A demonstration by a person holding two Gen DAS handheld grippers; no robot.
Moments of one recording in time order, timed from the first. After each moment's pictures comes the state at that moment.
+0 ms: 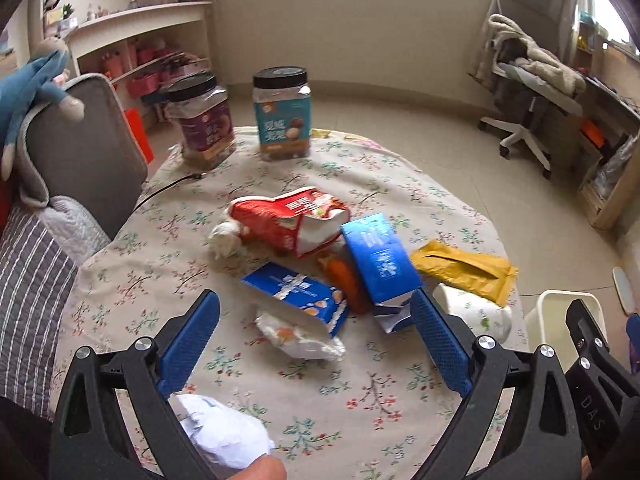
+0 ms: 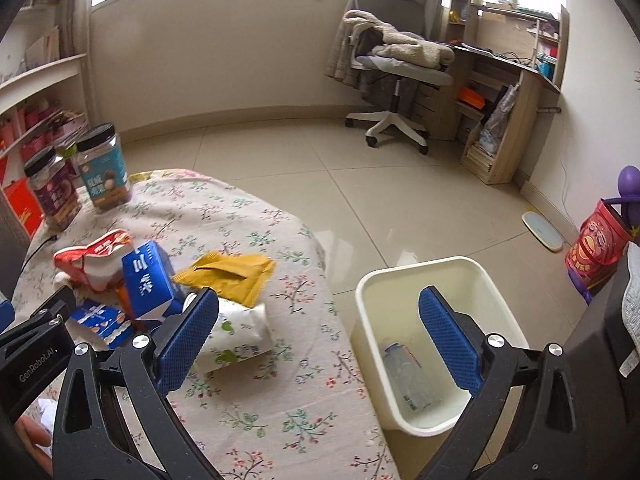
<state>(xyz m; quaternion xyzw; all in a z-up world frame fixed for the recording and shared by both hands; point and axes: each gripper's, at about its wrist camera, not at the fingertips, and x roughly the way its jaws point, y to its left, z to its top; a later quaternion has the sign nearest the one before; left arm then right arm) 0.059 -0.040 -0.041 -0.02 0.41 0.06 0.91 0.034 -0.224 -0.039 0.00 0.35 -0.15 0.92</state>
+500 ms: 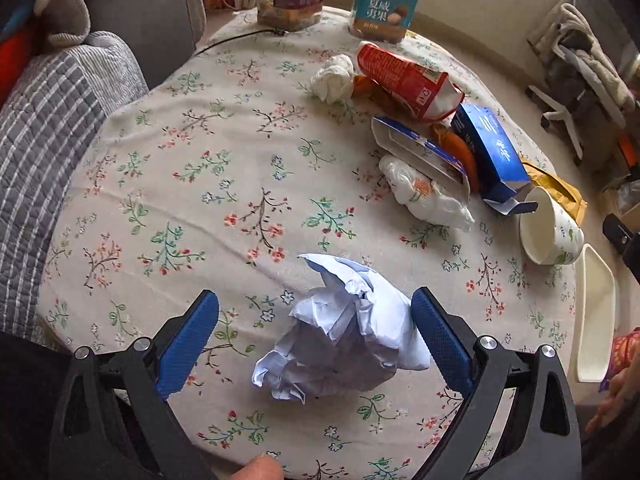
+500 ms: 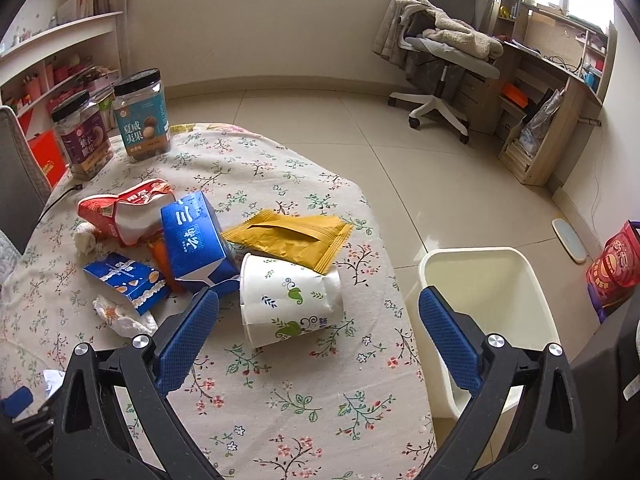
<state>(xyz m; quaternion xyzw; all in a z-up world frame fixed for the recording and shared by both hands) 0.005 0.052 -0.118 -0.11 0.54 0.08 0.83 0.053 -0.185 -0.064 -0.02 0.40 -0.11 0.91</state>
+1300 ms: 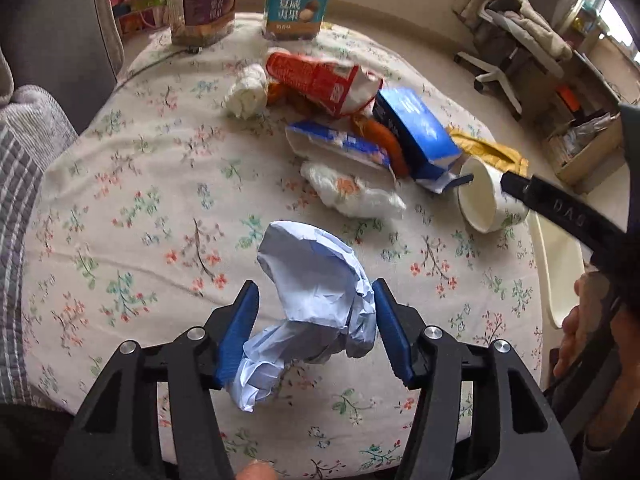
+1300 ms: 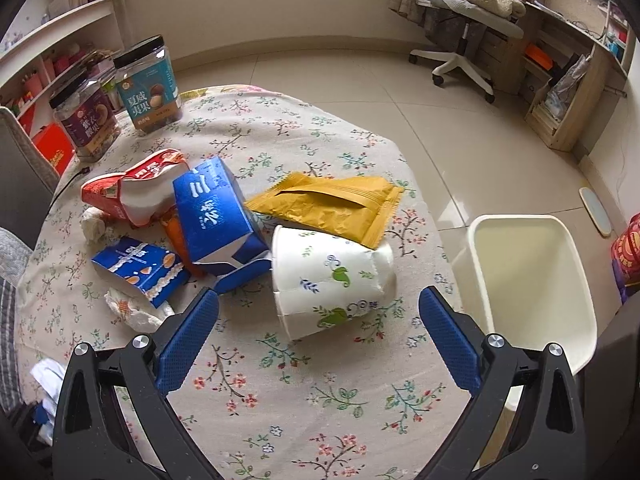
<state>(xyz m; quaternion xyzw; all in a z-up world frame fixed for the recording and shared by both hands) 0.020 0.040 -0.091 -0.07 0.53 -0.05 0.85 0.087 -0.174 -0.087 0.02 0.47 -0.06 0.88</state>
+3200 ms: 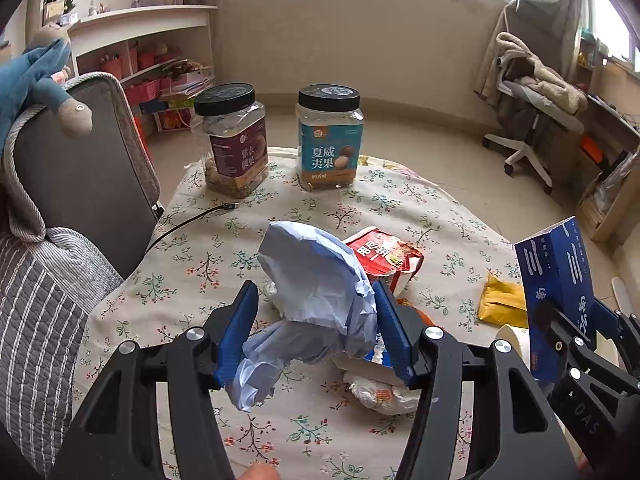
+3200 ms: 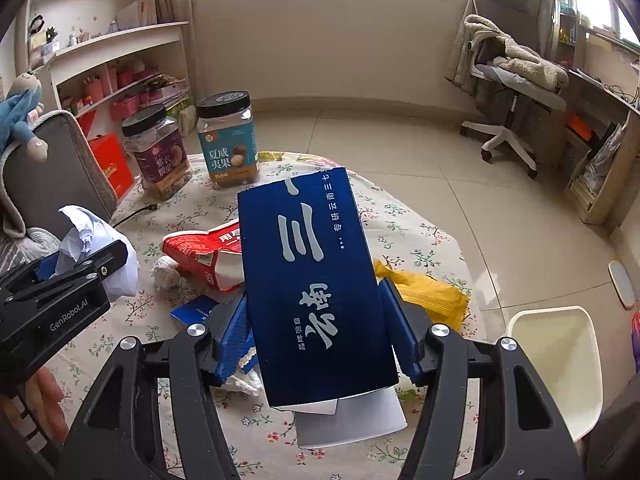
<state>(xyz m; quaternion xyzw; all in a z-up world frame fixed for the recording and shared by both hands) 0.100 0.043 -0.034 -0.03 0.38 0.03 0.92 0.092 -0.138 -0.031 -0.01 0.37 0.01 0.93</state>
